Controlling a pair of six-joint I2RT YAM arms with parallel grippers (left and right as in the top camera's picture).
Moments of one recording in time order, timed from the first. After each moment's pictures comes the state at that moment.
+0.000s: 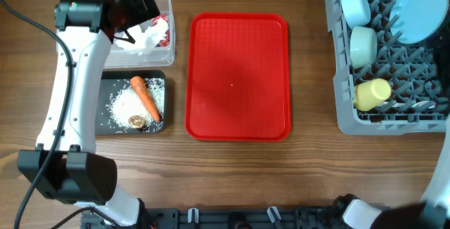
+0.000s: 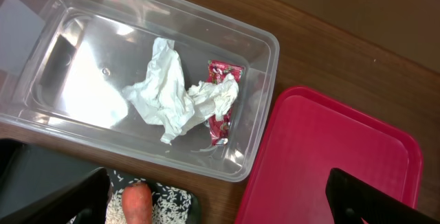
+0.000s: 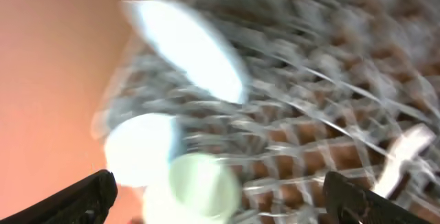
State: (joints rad) left arm -0.07 1.78 1.83 -0.99 -0.07 -0.43; right arm -0.60 1.36 1.23 -0.51 -0.22 0.58
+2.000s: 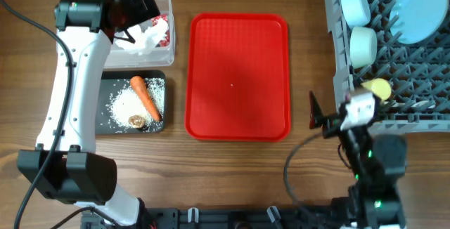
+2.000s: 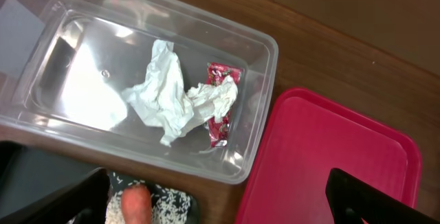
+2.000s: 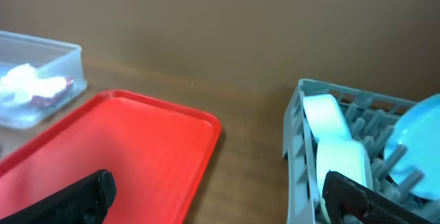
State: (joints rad) left arm -0.07 1.78 1.83 -0.98 -0.07 -0.43; right arm 0.05 0.39 0.29 -0.02 -0.16 -0.16
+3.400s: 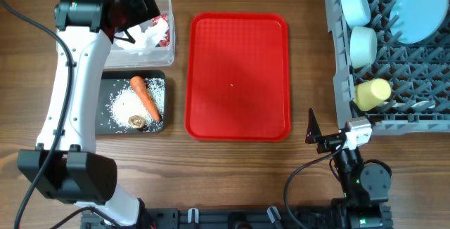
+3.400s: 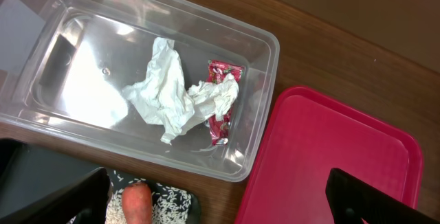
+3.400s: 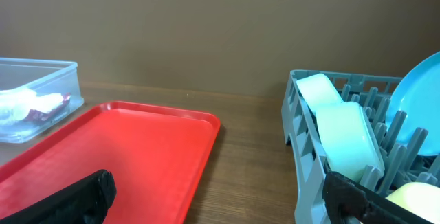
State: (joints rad) left arm -0.07 1.78 1.83 -0.99 -0.07 -0.43; right arm 0.05 0.02 0.01 0.00 -0.12 -0.03
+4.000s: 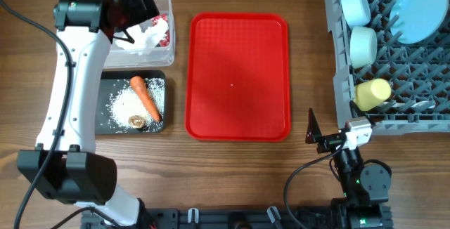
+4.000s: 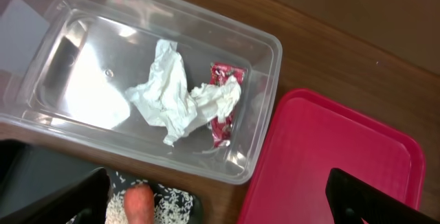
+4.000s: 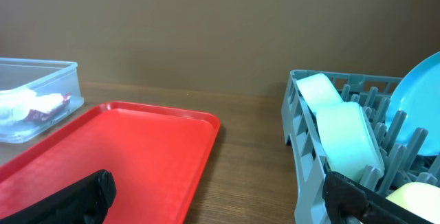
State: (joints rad) left arm -0.06 1.77 1.83 -0.98 -0.08 -0.43; right arm 0.05 0.02 0.01 0.00 -0.12 -0.03
